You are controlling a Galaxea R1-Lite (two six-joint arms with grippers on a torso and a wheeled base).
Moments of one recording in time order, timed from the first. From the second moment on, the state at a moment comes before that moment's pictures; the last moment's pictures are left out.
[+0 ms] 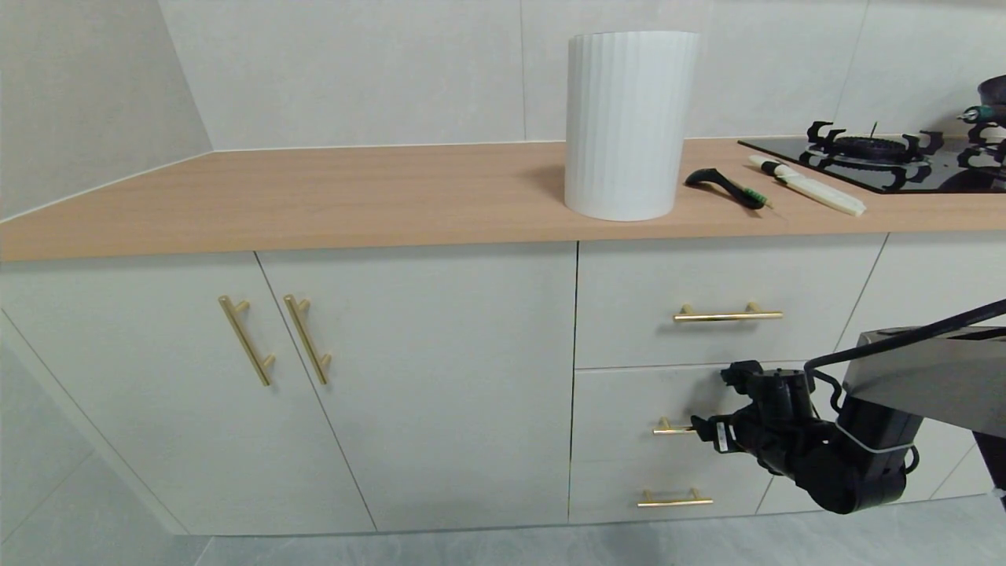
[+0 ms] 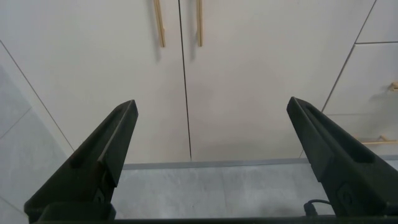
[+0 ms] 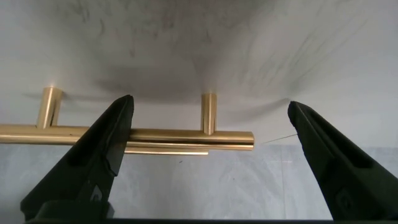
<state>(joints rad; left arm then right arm) 0.00 0.00 0.00 0.00 0.01 0.01 0.18 2.44 -0.77 -1.05 -0.17 0.00</state>
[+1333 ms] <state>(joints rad) 0.00 0.00 0.00 0.00 0.01 0.01 0.33 1.78 -0.66 -0.58 -0.16 0.05</state>
